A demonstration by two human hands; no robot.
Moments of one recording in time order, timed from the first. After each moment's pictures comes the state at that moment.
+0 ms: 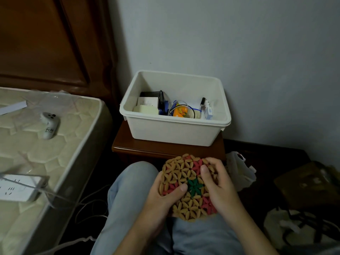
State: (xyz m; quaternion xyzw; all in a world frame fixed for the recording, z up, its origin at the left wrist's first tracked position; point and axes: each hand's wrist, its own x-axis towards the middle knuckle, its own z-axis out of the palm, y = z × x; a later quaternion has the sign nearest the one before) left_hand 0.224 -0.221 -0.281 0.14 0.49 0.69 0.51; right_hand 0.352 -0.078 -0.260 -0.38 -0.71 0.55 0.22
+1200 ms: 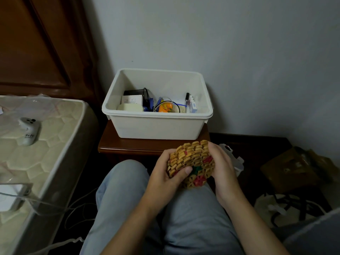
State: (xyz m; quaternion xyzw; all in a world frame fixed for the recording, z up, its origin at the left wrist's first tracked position) left_hand 0.233 -0.178 -0.260 0.36 0.57 0.64 0.36; right_hand 0.359 -0.064 -0.233 -0.43 -0.53 0.65 0.34
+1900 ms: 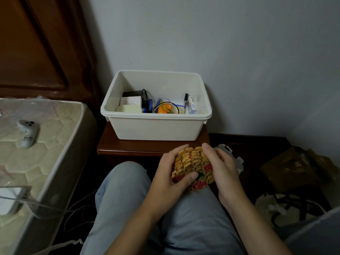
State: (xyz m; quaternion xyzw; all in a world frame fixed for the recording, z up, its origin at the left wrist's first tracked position) left_hand 0.235 -0.175 -0.261 0.45 0.63 0.58 0.27; right_hand 0.361 -0.064 -0.226 -0.45 -0.57 0.61 0.32
